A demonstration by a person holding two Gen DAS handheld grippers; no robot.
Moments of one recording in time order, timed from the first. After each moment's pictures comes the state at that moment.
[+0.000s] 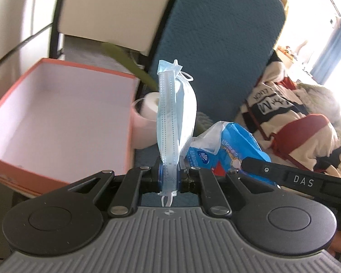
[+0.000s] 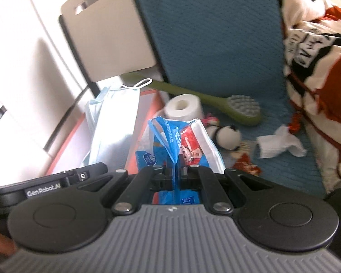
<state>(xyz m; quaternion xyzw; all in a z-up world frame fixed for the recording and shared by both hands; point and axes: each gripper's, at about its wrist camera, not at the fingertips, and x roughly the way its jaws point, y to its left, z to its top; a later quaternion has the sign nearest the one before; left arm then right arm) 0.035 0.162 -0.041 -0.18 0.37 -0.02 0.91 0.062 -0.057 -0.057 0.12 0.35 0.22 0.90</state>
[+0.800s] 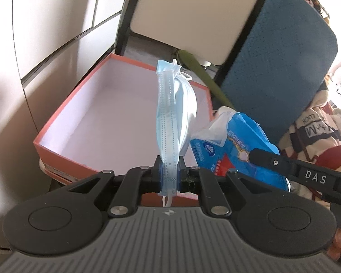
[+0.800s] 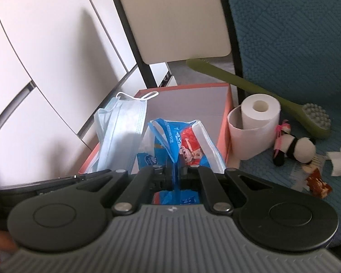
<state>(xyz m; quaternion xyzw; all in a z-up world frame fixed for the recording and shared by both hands) 0.007 0.293 -0.048 -0.21 0.38 0.08 0.90 0.083 0.073 -0.052 0.09 0.35 0.31 0.88</state>
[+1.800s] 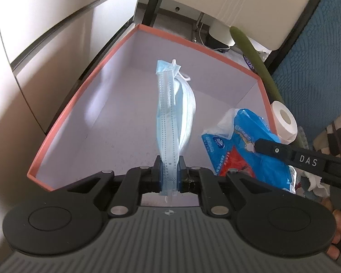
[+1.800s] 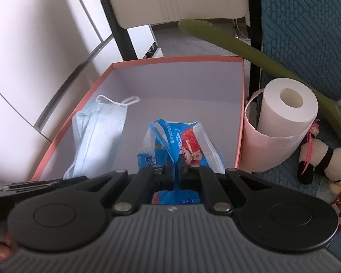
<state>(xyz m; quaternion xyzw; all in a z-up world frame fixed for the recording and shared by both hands) 0.086 0.372 -0.124 -0.22 0.44 0.10 0.86 0.178 0.157 -0.119 0.05 0.42 0.27 0.86</state>
